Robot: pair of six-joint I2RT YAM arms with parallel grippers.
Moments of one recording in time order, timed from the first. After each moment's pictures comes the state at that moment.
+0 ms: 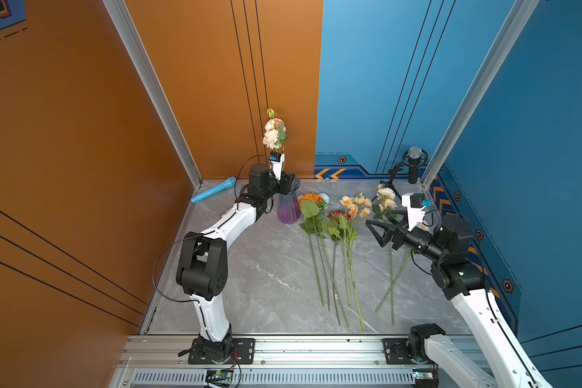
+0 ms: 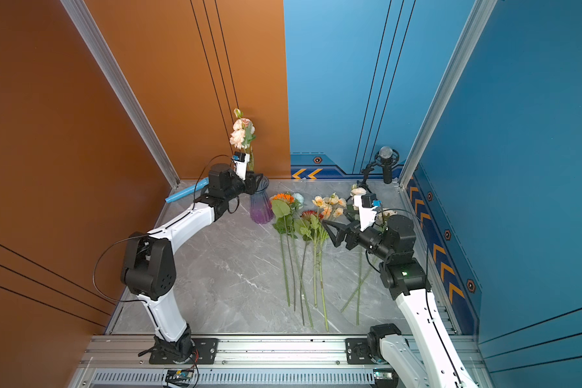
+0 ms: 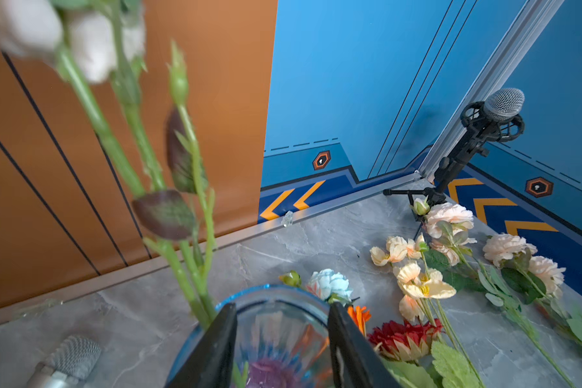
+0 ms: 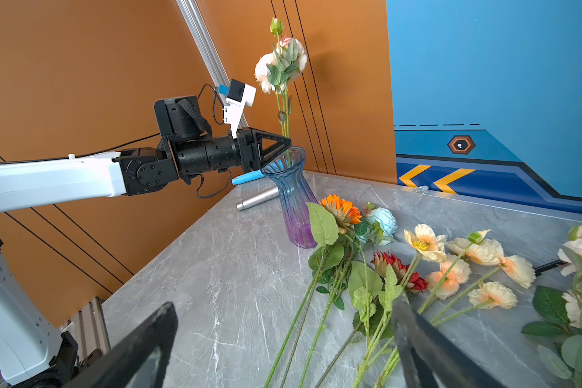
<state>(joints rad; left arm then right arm) -0.29 1.83 1.42 0.15 0.22 -0.10 0.13 0.83 0.84 -0.18 -0.62 0.23</state>
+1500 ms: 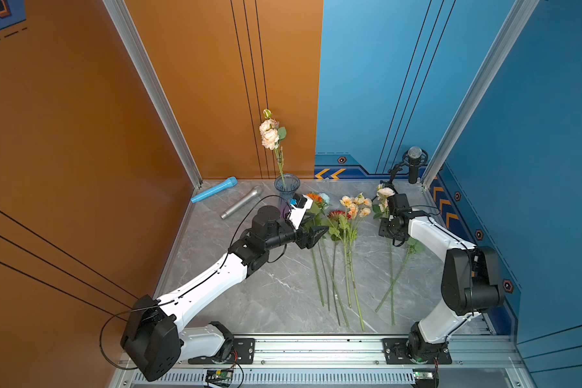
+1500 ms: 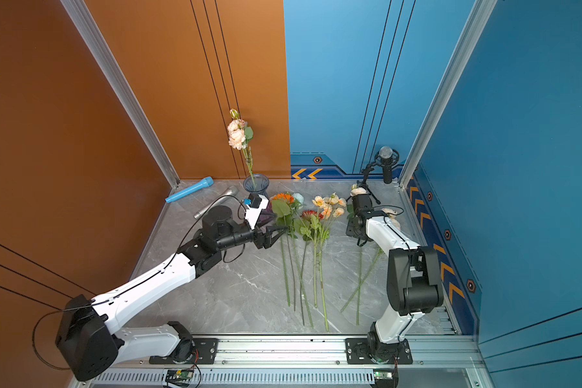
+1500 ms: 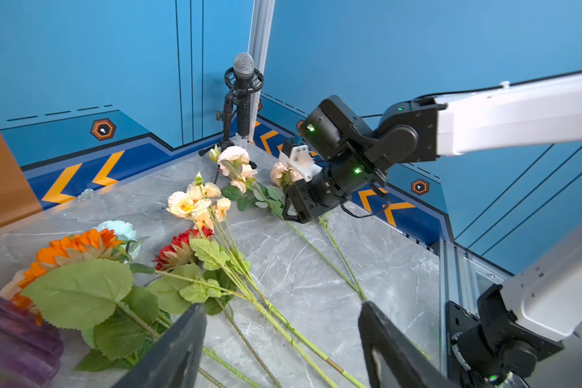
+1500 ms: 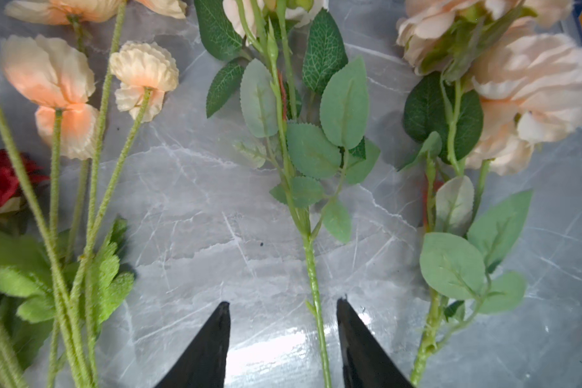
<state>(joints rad) -0.64 1.26 0.92 0.13 0.41 -0.17 0.10 1.72 1.18 -0.59 0.18 0.37</state>
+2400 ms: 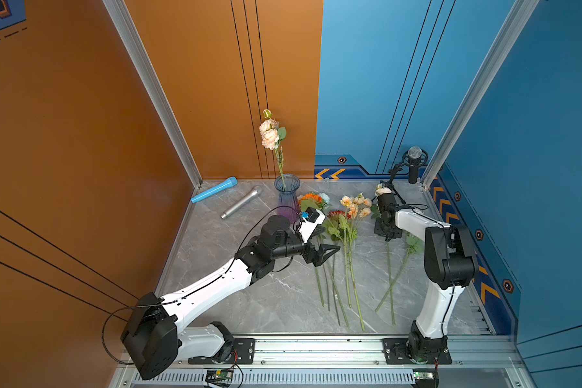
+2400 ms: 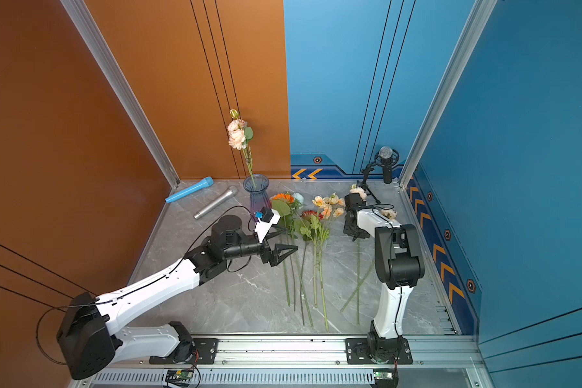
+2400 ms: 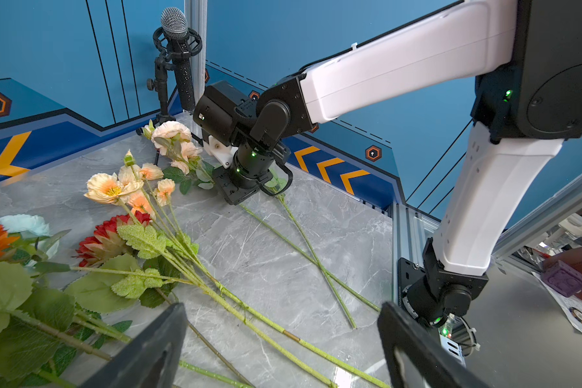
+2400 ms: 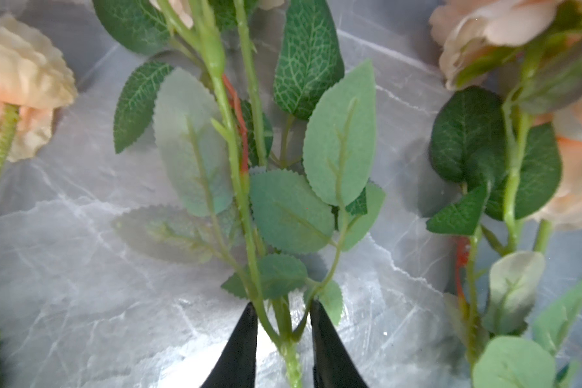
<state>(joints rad) -0.73 1.26 0.89 0.13 0.48 -0.15 0.11 1.95 1.31 -0.59 0.28 0.36</state>
